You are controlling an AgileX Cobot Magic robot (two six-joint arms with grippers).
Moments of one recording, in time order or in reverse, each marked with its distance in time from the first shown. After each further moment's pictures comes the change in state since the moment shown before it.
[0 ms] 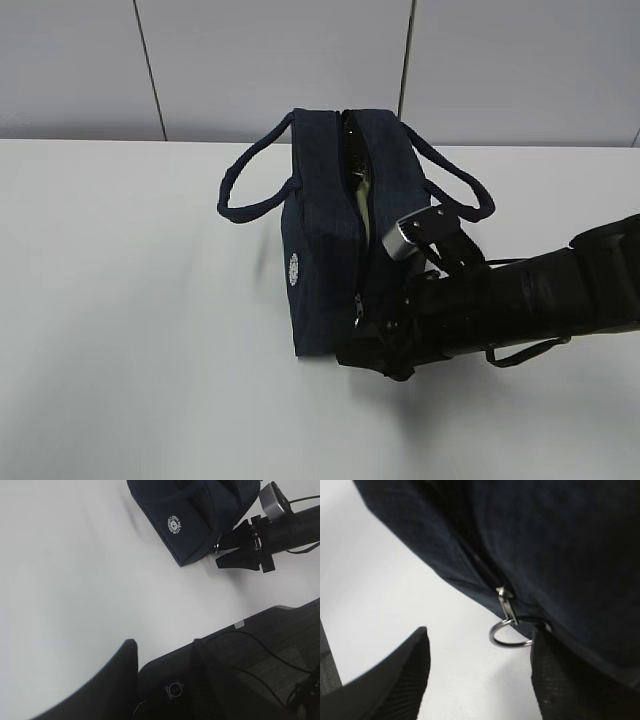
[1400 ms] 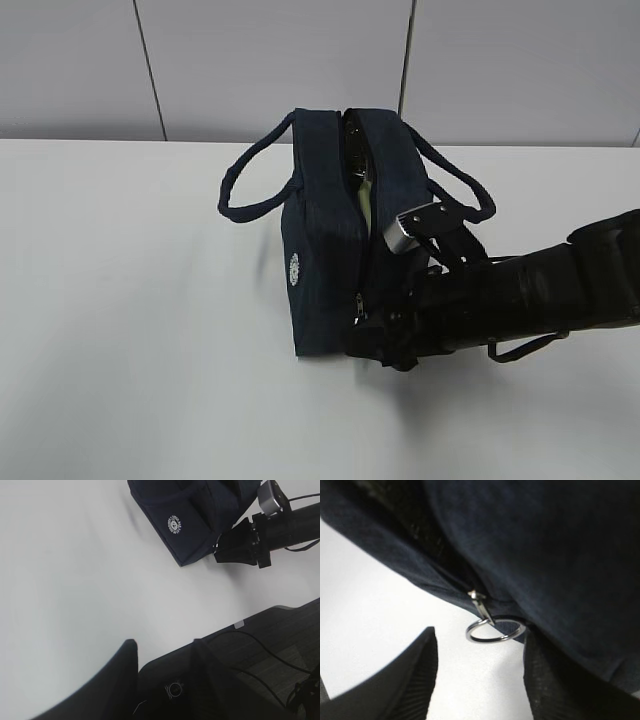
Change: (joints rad) left arm 0.000 0.000 0.000 0.000 0.000 0.000; right arm 0.002 0.000 -0.012 0.000 -0.055 0.046
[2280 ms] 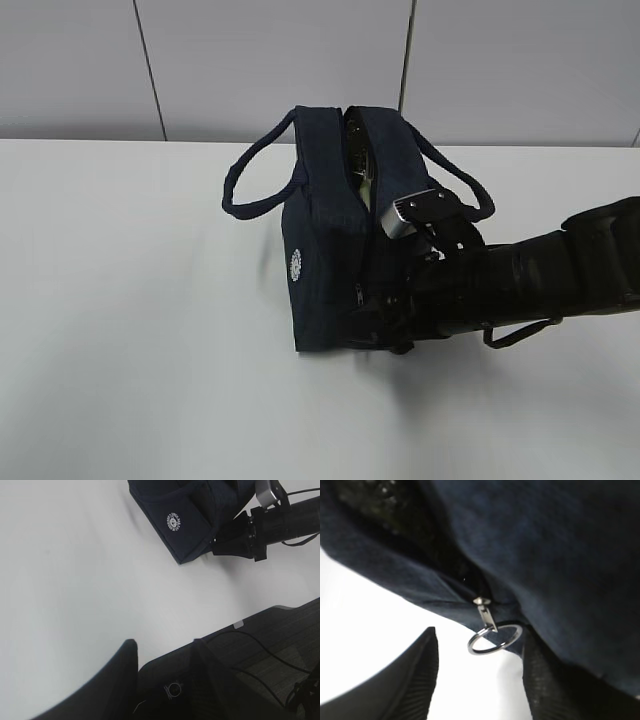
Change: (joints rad) left arm 0.000 0.000 0.000 -0.002 0.000 0.000; right arm 0.000 0.000 -0.035 0.000 -0.036 0.027
